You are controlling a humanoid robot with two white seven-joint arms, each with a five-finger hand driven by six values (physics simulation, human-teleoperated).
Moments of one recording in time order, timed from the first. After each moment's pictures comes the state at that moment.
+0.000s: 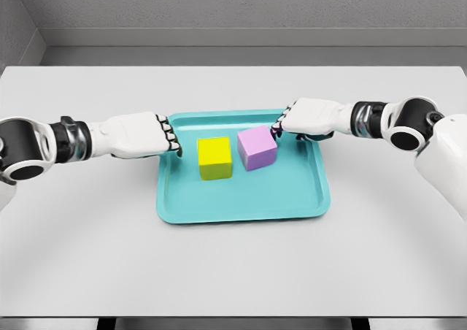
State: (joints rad) left arm -0.59 0.68 -0.59 -1.63 -0.80 -0.61 -0.61; right arm -0.75 -0.51 0.67 -1.26 0.70 -0.61 0.59
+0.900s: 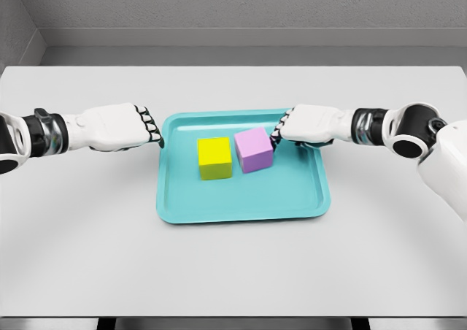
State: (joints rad) left arm -0.59 0.75 -0.55 -1.64 -0.76 -0.61 -0.61; right arm -0.72 -0.54 0.68 -1.35 0.71 -0.61 0.59
